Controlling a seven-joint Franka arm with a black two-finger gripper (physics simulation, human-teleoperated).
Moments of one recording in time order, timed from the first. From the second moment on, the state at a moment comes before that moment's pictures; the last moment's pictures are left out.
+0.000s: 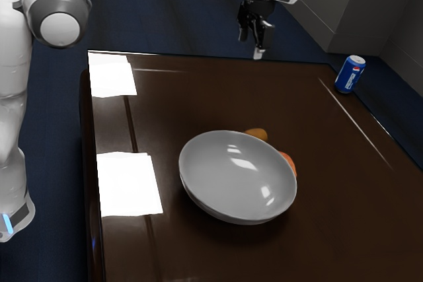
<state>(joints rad) -0.10 0.16 0.22 -1.24 -0.04 1.48 0.01</state>
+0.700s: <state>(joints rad) -0.11 0.32 0.17 -1.32 -0.14 1.63 0.07</state>
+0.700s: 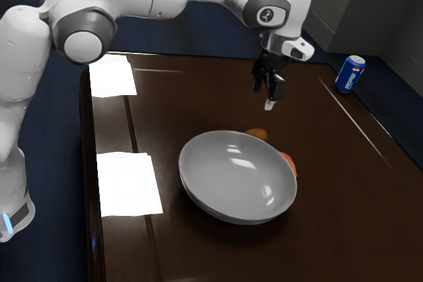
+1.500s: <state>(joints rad) -0.13 0.38 0.21 -1.47 -0.21 1.81 0.11</state>
